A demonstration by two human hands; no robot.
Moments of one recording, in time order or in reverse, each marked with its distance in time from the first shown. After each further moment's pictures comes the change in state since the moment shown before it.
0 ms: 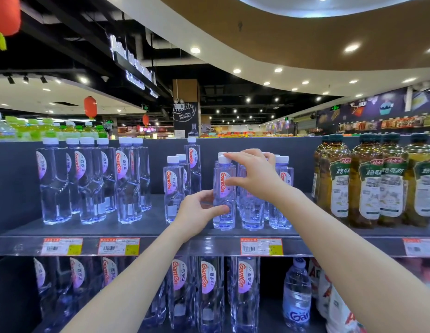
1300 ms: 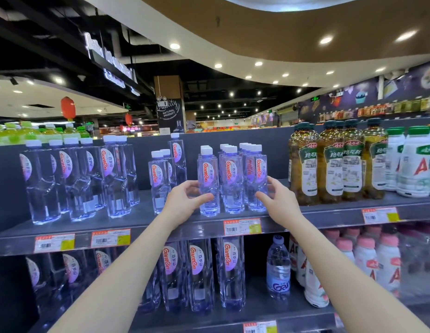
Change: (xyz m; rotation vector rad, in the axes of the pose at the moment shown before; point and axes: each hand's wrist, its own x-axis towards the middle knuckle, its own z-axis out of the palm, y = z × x) left_hand -0.002 -0.002 0.004 0.049 0.026 0.001; right_hand -0.122 0.040 -0.008 0.379 0.060 0.578
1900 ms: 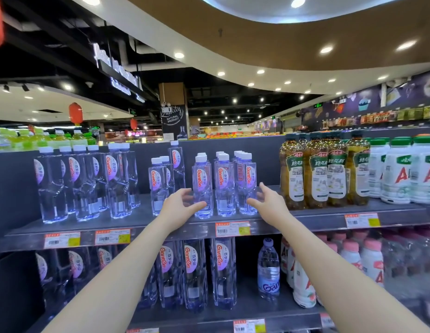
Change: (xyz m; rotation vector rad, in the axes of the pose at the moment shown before) left_hand -0.025 0.019 0.000 0.200 -0.001 -0.054; right_hand 0.000 -0.004 -0.019 0.016 -0.155 0.094
